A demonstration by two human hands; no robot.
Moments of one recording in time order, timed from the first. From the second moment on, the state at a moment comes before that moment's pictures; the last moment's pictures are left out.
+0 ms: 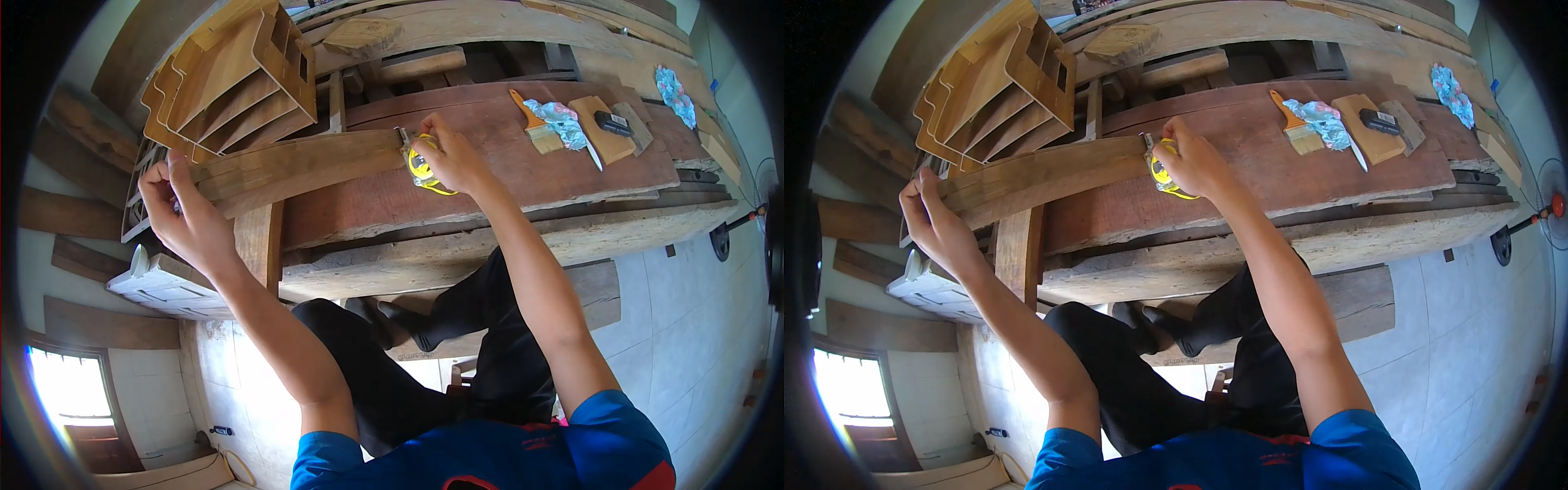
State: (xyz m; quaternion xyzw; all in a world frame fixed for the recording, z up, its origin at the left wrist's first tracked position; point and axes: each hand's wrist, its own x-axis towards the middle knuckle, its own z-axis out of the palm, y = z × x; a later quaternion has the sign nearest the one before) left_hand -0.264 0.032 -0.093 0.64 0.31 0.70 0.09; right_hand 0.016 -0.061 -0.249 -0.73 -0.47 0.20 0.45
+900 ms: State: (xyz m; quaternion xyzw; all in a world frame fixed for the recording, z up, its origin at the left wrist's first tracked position) left_hand -0.289 0.072 -0.117 0.63 0.14 0.75 0.14; right_hand -0.027 -0.088 -0.298 -0.64 -0.48 0.08 0.59
